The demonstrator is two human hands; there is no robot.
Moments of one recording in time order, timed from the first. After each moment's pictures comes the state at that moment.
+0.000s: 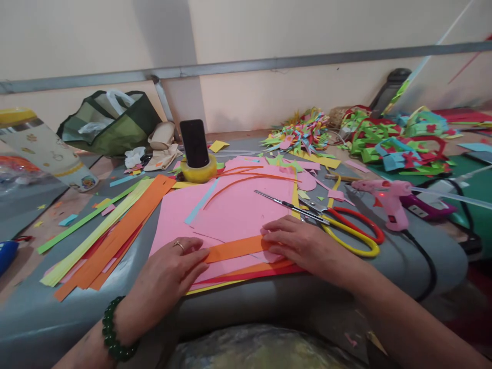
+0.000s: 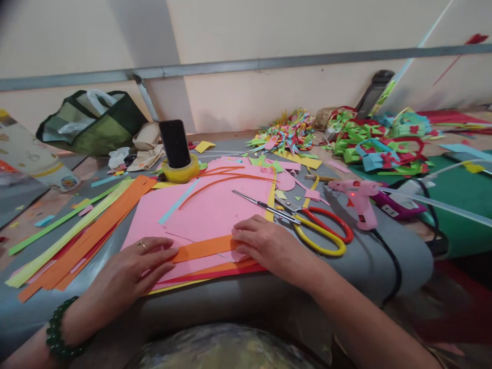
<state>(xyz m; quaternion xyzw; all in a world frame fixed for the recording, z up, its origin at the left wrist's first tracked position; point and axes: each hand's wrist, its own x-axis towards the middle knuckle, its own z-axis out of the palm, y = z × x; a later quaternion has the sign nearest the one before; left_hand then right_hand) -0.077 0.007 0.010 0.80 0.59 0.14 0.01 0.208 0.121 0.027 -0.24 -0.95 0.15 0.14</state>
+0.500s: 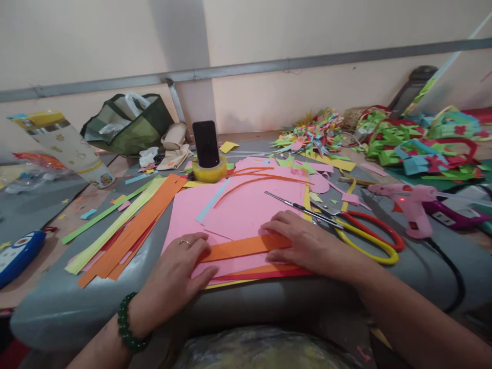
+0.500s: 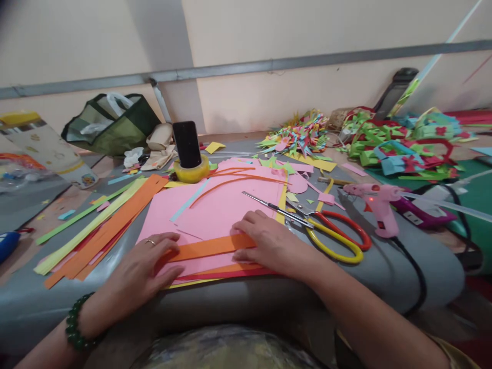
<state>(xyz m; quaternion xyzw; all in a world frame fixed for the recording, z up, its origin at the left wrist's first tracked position) -0.077 0.003 0.010 0.77 0.61 0.18 0.03 0.185 0.126 0.039 -0.30 -0.93 0.18 0.07</state>
